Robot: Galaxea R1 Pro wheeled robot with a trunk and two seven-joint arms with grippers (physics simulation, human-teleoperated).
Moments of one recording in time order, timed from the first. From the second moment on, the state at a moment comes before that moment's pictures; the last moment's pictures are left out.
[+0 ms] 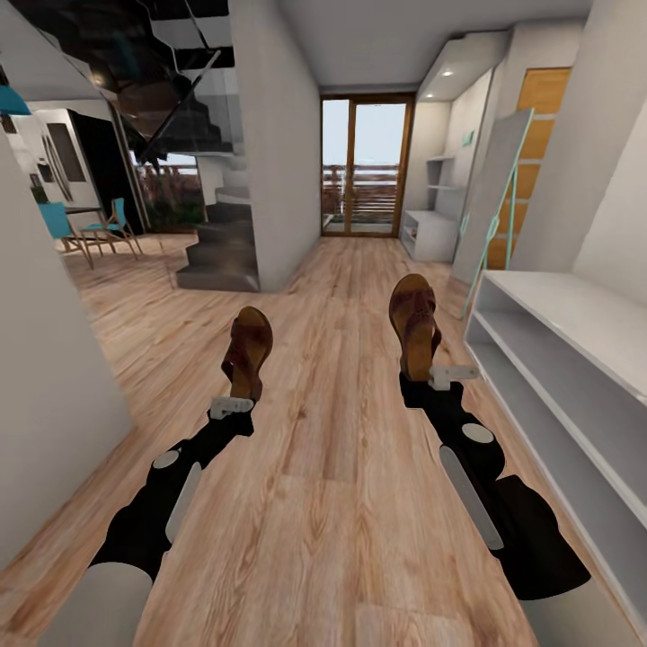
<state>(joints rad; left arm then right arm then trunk) -0.60 0.00 0.04 -1.02 0.09 0.09 -0.39 -0.56 -0.11 0.28 -1.52 -0.27 0.47 -0.30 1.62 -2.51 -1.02</state>
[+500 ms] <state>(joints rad) -0.60 0.00 0.04 -1.02 0.09 0.09 -0.39 -0.56 -0.11 0.28 -1.52 -0.27 0.47 -0.30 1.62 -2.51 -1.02</state>
